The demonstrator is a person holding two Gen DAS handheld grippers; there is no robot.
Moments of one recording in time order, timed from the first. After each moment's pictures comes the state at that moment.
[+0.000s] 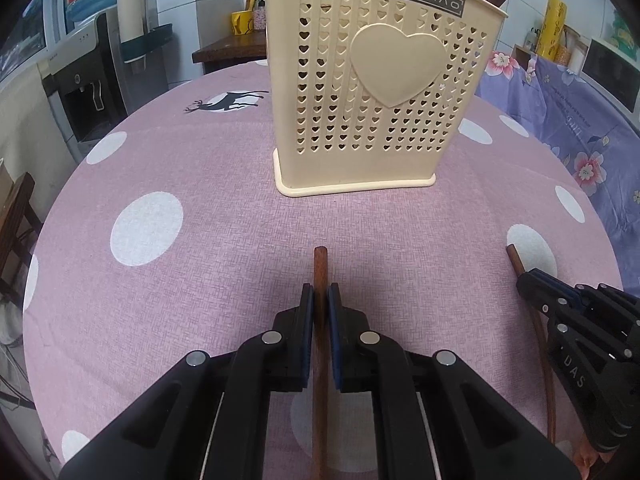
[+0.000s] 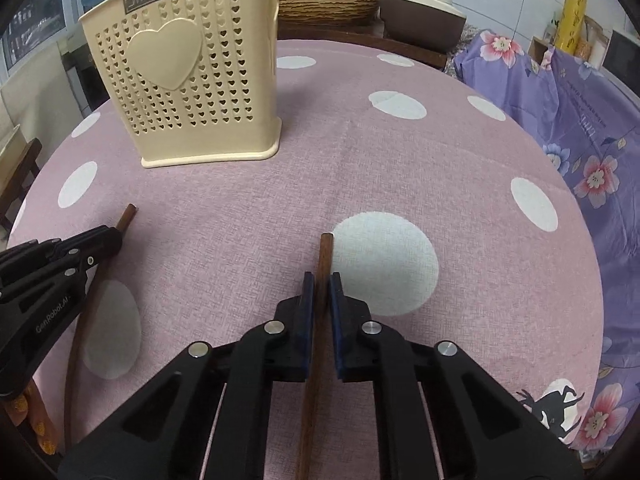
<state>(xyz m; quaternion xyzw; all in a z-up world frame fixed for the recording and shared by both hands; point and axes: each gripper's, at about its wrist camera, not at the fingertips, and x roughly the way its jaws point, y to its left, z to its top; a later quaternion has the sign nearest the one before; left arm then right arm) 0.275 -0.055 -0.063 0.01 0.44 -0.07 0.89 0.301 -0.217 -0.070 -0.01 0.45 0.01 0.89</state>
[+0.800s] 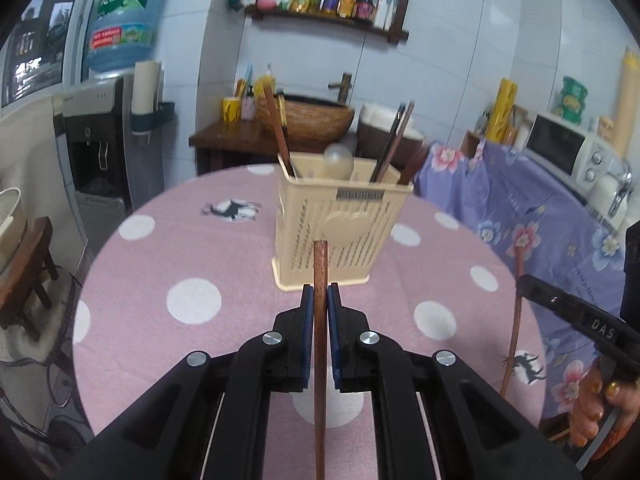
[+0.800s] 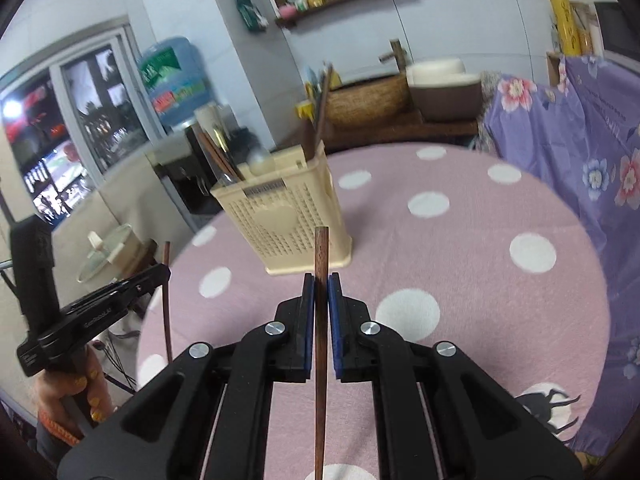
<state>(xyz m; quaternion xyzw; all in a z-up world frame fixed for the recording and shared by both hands) 0.198 -0.013 0.056 -0.06 0.29 -0.13 0.94 0.211 -0.271 0.062 0.13 0.27 0.15 0.94</state>
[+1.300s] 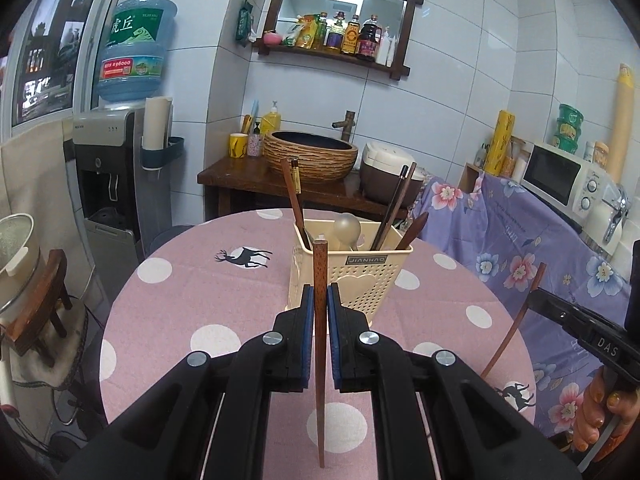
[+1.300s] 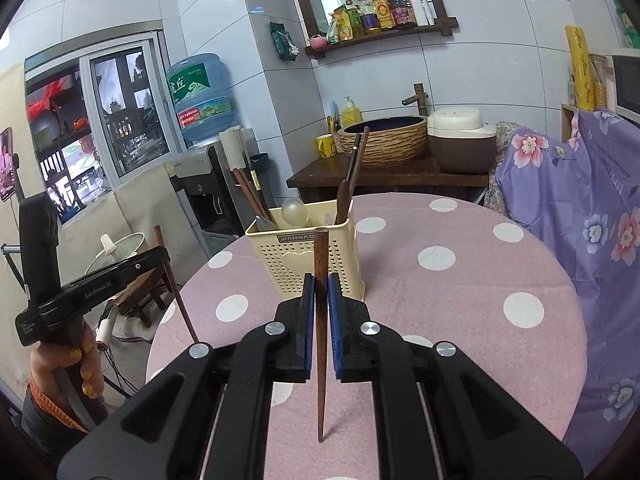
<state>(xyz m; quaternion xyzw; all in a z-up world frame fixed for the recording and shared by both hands) 0.199 0.003 0.094 -0.06 0.25 -0.13 0.96 0.208 -0.256 0.100 0.09 0.24 0.16 0.95</state>
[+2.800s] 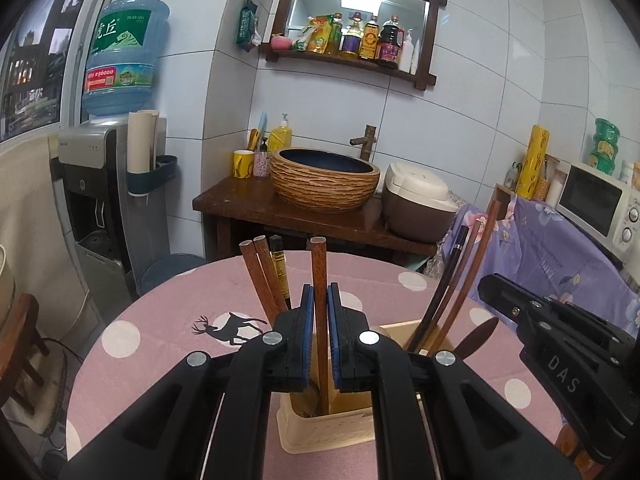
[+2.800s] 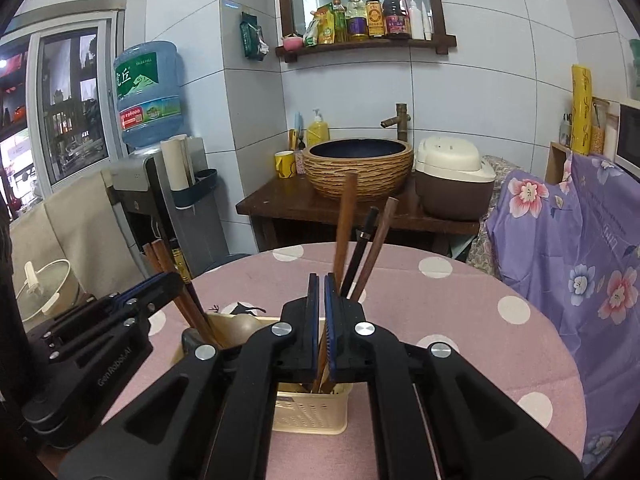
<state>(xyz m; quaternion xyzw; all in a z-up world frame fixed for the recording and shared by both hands) 0.339 -0.031 0.106 -0.06 0.23 -0.09 0.97 0.379 -0.189 0.121 0.04 0.23 0.07 0.97</state>
